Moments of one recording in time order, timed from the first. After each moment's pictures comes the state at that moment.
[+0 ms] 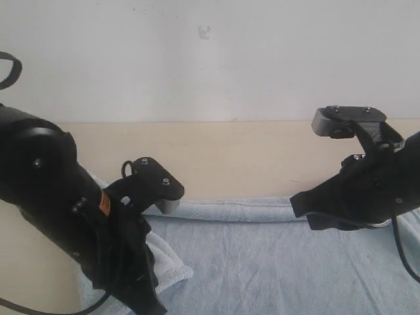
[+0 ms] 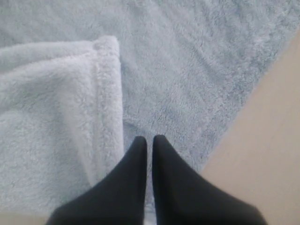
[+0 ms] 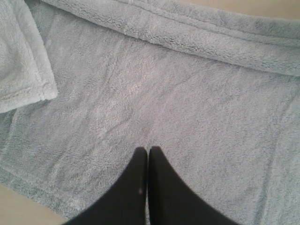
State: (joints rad) left arm -0.70 1.59 -0.90 -0.17 0.69 0.31; right arm 0.33 1.37 -0.78 0.48 0.59 -0.32
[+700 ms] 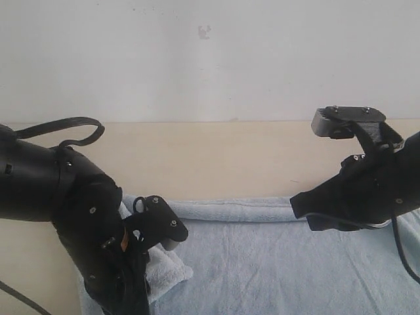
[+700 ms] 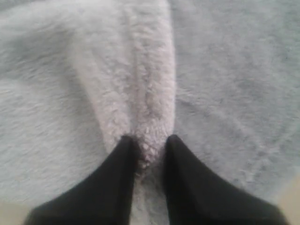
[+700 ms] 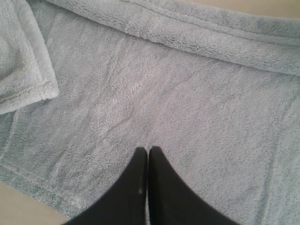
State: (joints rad) left arm -0.70 1.79 -0.90 0.08 0.66 0.15; right arm 0.33 1.37 -0.78 0.48 0.60 -0.32
